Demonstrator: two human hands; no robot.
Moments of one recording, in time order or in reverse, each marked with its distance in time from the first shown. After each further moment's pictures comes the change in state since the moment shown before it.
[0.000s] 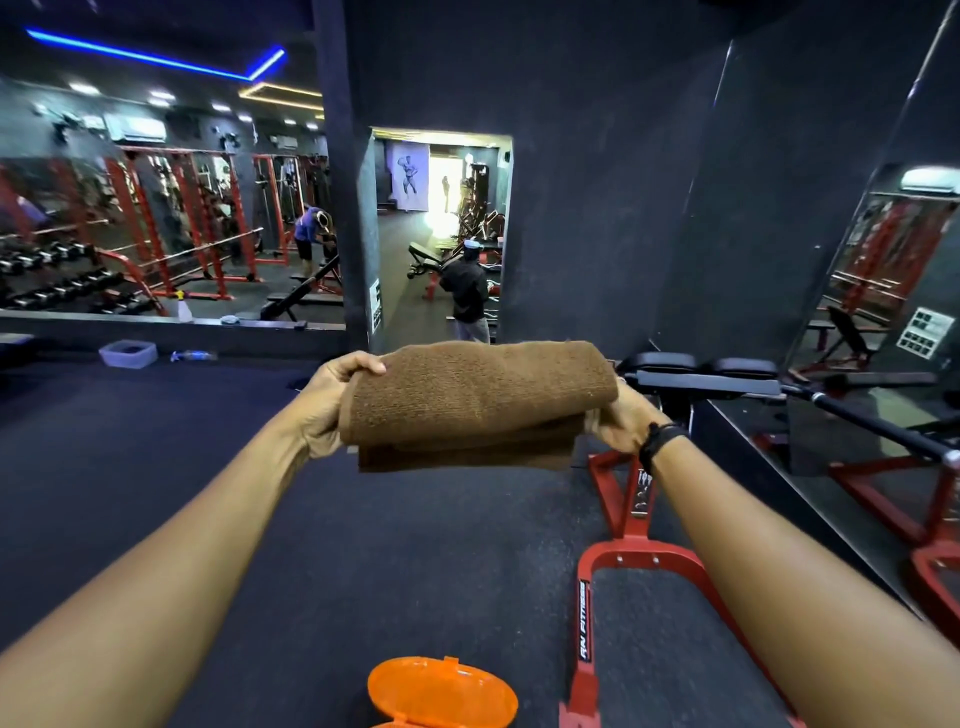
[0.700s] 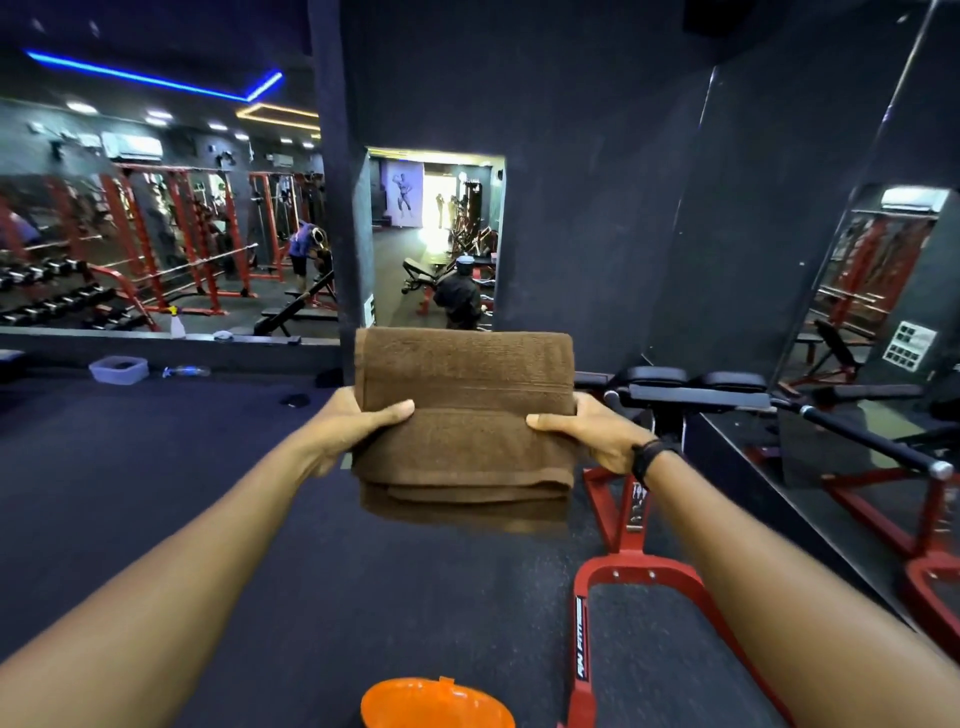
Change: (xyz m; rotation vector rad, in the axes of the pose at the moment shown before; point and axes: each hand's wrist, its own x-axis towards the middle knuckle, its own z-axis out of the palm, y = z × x) left_hand 0.004 -0.008 0.007 0.566 0.033 -0.094; right_hand 0.007 0.011 -0.002 -0.409 -0.056 -0.012
